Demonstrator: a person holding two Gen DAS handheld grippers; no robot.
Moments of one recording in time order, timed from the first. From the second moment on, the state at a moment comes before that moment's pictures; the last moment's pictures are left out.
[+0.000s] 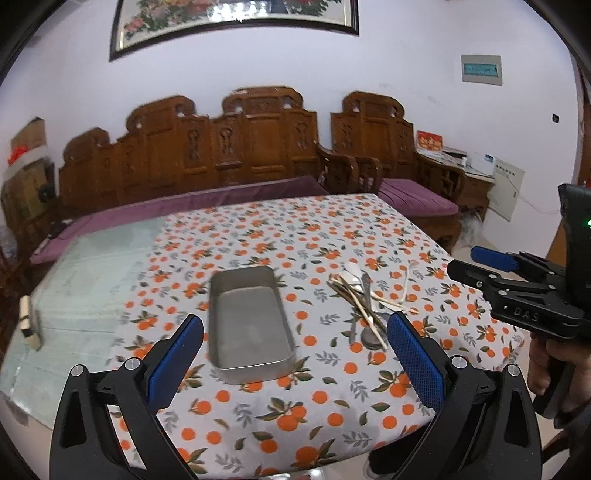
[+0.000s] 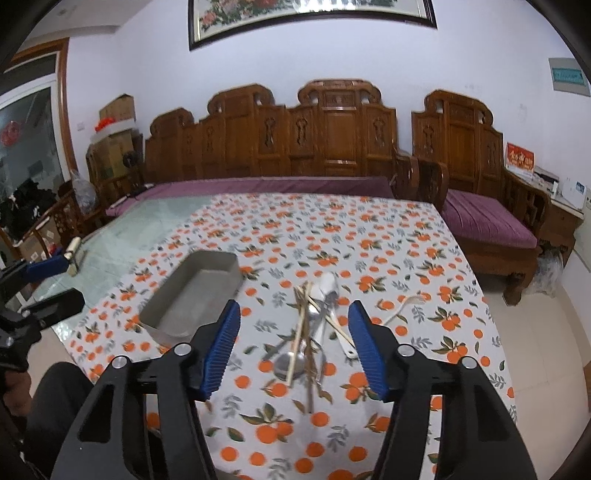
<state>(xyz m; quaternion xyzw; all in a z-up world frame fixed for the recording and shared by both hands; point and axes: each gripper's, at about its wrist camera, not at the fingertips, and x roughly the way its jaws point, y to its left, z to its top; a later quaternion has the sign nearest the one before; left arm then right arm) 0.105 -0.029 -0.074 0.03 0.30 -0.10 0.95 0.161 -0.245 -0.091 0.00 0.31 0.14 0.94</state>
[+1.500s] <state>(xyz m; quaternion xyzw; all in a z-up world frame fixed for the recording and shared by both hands) 0.276 -0.141 -0.252 -0.05 0.49 -0.18 0.85 0.228 -0.287 -0.195 0.01 0.42 0.14 0.90</state>
